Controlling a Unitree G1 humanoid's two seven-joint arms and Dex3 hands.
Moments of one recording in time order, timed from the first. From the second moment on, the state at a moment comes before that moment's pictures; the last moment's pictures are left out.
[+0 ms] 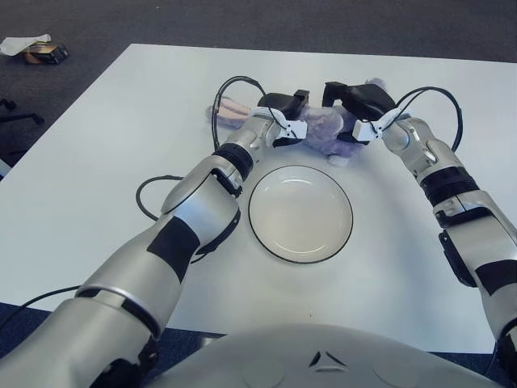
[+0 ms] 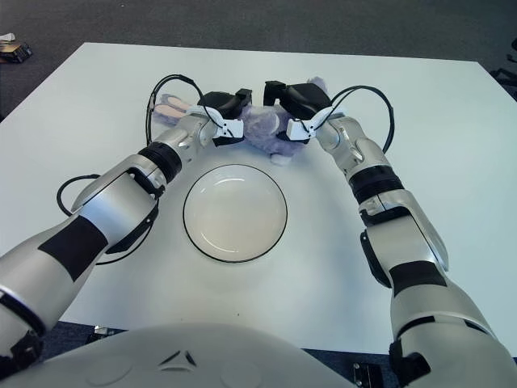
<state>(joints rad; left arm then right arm) -1.16 -0.03 -0.63 1.31 0.72 -0.13 0.15 -0.81 -0.50 0.38 0.71 -0.63 -0.43 0.01</state>
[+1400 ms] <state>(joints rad) -1.09 0.08 -0.54 1.29 0.66 -0.24 0.27 -0.59 -0.51 -0.12 0.10 -0.21 0.32 0.21</state>
